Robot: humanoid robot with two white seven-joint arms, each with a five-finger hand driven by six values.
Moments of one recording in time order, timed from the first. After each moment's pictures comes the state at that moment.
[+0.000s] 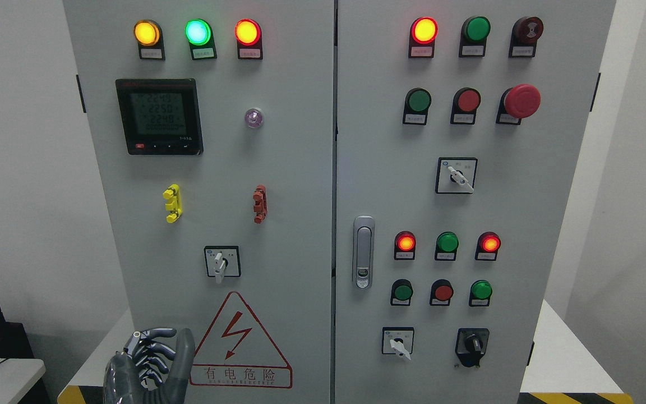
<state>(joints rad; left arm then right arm) -0.20 -0.09 -0.06 -1.91 -0.38 0.29 0.39 0.12 0.12 0.00 -0.09 0.00 0.00 -0.21</state>
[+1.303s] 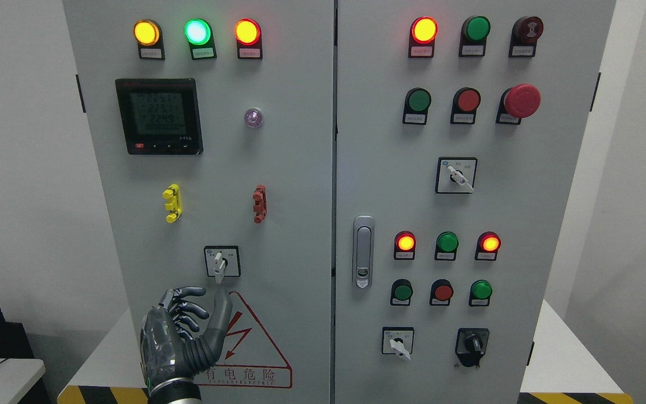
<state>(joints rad) -0.38 -0.10 -0.16 -1.82 -0.39 0.44 0.48 0.12 0.12 0.00 -0.09 0.00 0.00 -0.21</state>
